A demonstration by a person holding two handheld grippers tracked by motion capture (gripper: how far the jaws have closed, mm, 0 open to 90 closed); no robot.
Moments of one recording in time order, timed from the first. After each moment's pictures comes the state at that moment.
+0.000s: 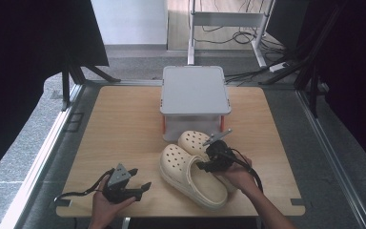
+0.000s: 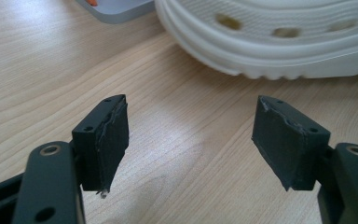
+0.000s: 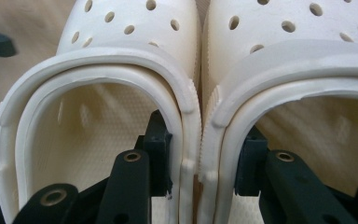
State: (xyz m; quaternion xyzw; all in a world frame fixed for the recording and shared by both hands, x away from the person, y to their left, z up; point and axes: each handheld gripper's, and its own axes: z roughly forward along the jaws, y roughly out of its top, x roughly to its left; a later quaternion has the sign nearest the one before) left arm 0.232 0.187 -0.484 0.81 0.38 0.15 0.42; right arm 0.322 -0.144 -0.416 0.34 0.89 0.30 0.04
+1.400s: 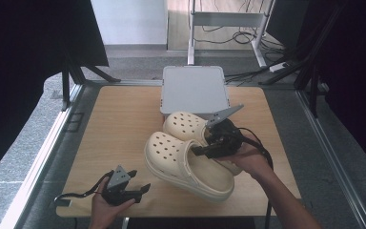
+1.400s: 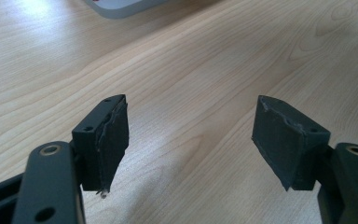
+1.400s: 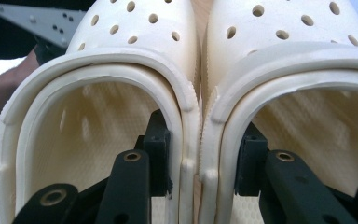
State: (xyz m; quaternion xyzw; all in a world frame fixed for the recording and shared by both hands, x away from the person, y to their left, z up) left arm 0.226 0.187 -0.484 0.81 0.38 0.15 0.42; right arm 0.312 -0.138 -0.302 0.24 0.89 0.38 0.03
